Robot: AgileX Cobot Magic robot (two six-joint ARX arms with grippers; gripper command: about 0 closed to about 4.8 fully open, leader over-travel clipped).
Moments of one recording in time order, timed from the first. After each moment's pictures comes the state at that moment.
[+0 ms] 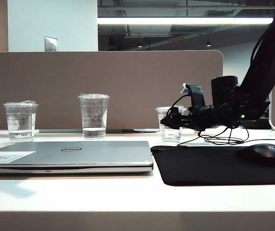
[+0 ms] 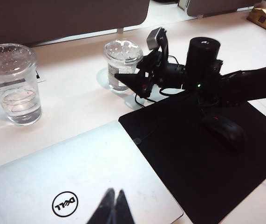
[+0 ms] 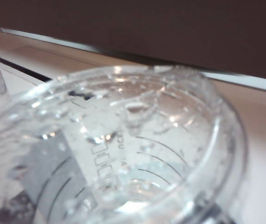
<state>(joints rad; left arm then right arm) -0.47 0.93 0.98 -0.40 0.15 -0.06 0.14 2.49 1.70 0.66 -0.52 0.00</state>
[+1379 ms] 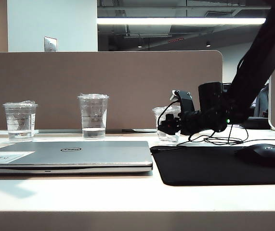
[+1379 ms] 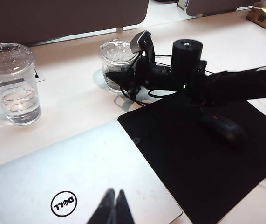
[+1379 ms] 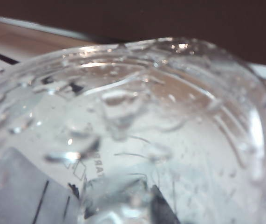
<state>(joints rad) -0.47 0.93 0.98 -0.40 0.15 -0.06 0.18 2.56 1.84 0.55 -0.45 -0.02</state>
